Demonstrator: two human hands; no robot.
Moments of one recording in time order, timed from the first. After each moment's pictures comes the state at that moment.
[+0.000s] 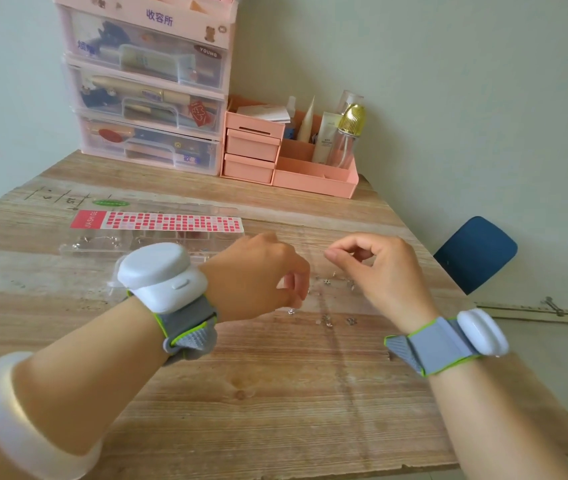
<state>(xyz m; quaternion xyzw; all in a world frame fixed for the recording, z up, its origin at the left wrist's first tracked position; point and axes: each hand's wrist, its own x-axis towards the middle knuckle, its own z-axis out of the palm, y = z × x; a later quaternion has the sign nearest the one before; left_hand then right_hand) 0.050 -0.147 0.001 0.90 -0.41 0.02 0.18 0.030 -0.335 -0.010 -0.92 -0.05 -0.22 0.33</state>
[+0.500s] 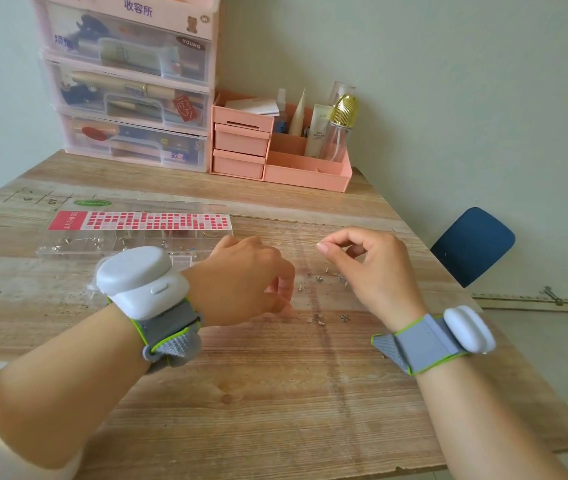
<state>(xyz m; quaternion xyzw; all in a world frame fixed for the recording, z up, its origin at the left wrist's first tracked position) 0.052 -0.152 -0.006 0.91 -0.39 0.00 0.13 0.031 -0.335 -0.016 -0.91 -0.03 -0.24 0.35</state>
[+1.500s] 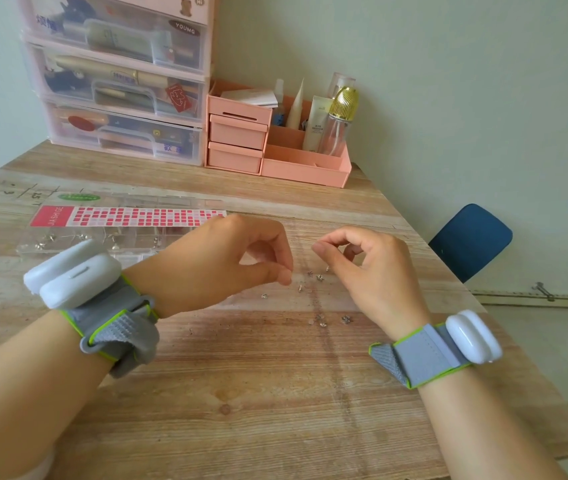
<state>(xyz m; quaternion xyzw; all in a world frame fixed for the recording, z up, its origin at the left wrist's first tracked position) 0.054 -0.133 0.005 0.84 -0.38 -0.01 0.38 0.029 -0.330 -0.018 -0.91 -0.06 -0.25 0.31</state>
